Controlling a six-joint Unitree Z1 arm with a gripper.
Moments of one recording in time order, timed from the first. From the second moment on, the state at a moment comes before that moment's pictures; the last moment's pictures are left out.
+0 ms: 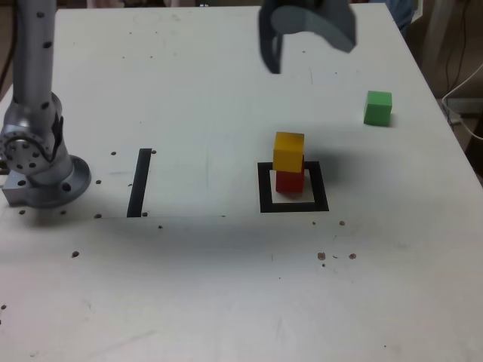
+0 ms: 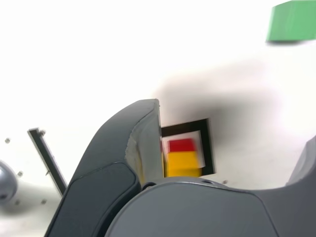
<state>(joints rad) 0.13 1.92 -1.77 1.33 0.22 0.28</state>
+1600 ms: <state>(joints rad) 0.22 2.40 -2.19 1.25 0.16 0.42</state>
